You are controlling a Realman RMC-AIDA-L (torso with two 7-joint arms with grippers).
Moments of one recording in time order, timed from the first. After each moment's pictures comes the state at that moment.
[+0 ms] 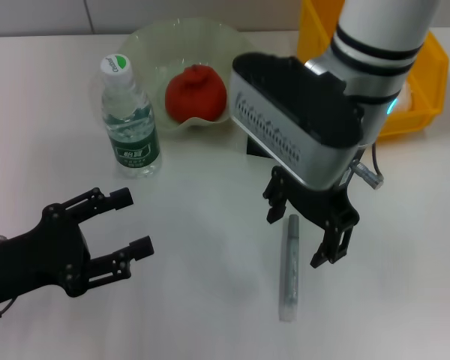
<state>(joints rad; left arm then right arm) -0.37 -2.06 0.18 0.38 2.27 1.91 -0.89 1.12 2.09 -1.57 -0.97 -2.44 -1.81 1.61</state>
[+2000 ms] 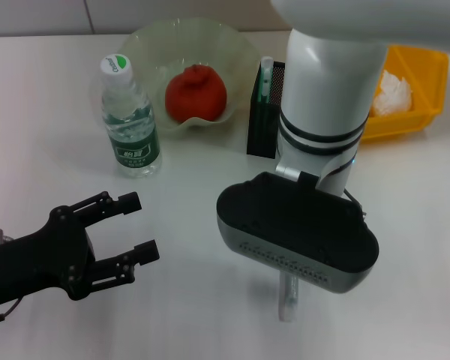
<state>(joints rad) -0.38 -2.05 0.21 0.38 2.27 1.93 -0.96 1.11 2.09 -1.99 -1.10 -2.35 -1.70 1.45</state>
